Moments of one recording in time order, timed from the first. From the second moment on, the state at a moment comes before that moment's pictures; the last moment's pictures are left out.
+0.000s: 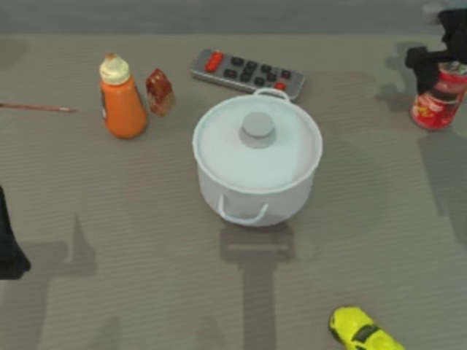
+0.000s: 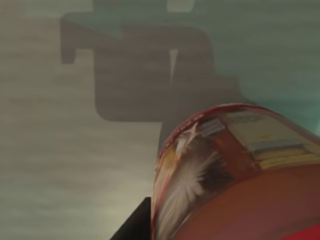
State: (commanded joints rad) left arm 0.00 0.00 0.00 0.00 0.00 0.00; right arm 0.00 2.71 2.60 -1.27 -0.03 -0.15
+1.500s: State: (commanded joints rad) left arm 0.00 0.00 0.00 0.00 0.00 0.00; right arm 0.00 2.12 1.96 -1.22 -0.04 -0.14
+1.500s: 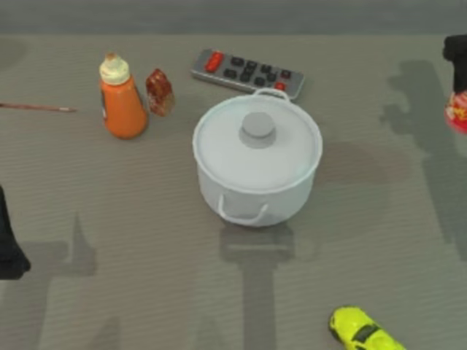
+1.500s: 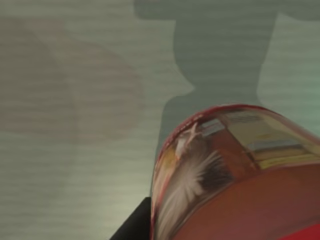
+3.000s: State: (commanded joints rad) left arm 0.00 0.00 0.00 0.00 0.00 0.00; right arm 0.30 2.09 1.51 -0.80 0.07 0.30
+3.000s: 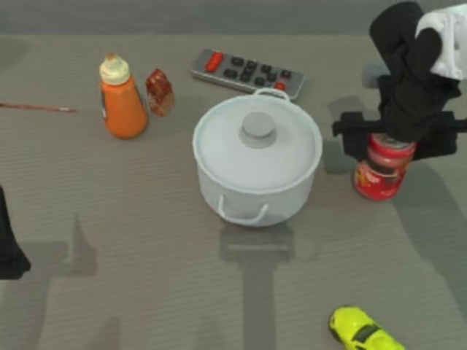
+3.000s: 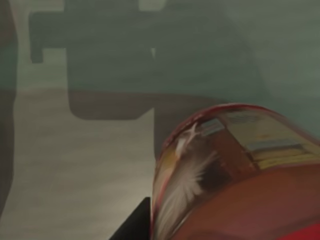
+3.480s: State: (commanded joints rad) left arm 0.00 0.00 0.00 0.00 0.00 0.00; right arm 0.30 2.09 1.51 -0.80 0.07 0.30
